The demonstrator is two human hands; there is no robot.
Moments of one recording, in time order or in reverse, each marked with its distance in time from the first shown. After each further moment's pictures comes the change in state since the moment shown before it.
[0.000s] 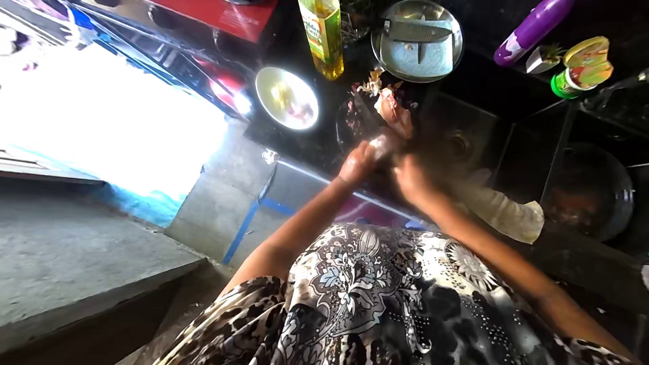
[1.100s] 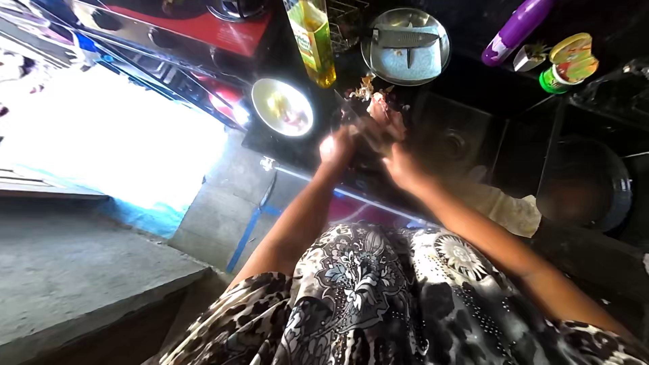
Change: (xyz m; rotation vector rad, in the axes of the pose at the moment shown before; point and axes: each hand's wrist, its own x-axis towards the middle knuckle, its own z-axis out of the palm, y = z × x) left_hand 0.054 0.006 -0.053 0.228 -0.265 -0.684; right_hand 0.043 -0.022 -0.018 -0.017 -0.128 0.015
